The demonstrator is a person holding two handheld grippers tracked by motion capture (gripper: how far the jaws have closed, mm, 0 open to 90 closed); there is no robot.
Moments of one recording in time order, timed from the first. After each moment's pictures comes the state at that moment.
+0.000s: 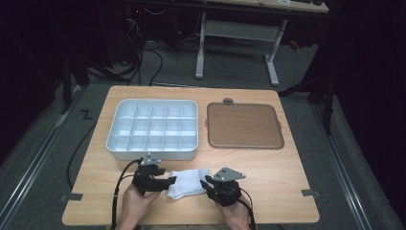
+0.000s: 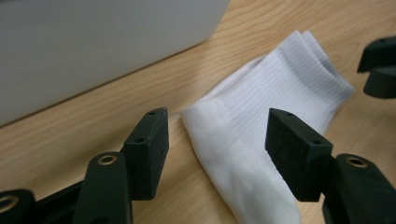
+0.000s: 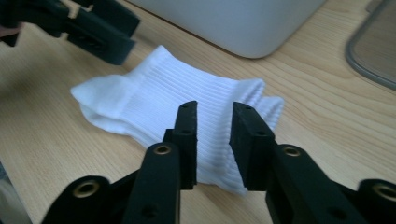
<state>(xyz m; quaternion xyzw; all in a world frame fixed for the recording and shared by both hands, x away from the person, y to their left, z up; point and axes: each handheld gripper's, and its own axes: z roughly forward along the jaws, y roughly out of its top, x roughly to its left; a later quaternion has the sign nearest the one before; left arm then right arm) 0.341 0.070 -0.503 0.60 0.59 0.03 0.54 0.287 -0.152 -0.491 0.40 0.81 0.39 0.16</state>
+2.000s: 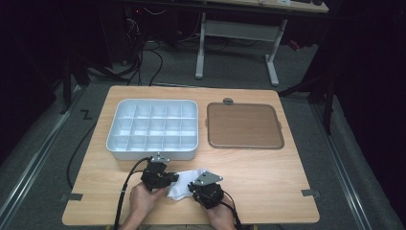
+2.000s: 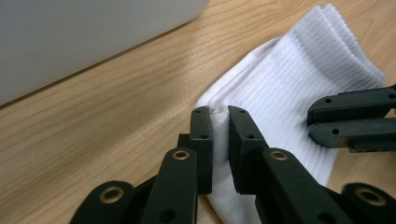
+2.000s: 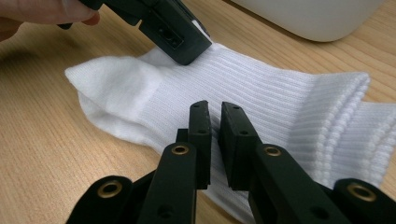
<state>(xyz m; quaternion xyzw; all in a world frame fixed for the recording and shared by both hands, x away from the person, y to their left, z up) 0.352 0.055 -0.525 0.63 0.58 0.00 0.52 0.294 -0.110 -0.523 0.37 0.84 0.36 0.15</state>
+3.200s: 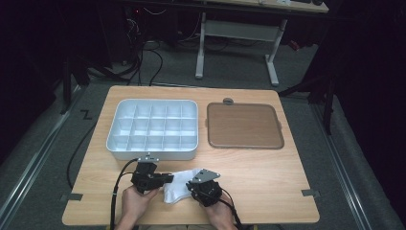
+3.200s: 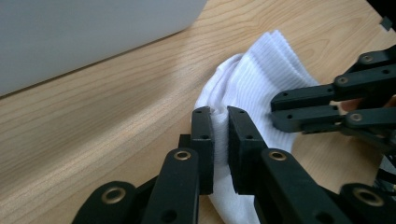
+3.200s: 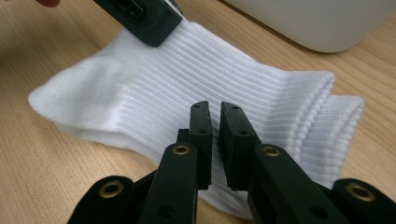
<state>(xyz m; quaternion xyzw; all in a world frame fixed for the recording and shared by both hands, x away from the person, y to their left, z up) 0.342 0.081 -0.503 0.60 0.59 -0.04 0.54 0.299 -0.104 -0.517 0.36 0.85 0.35 0.15</state>
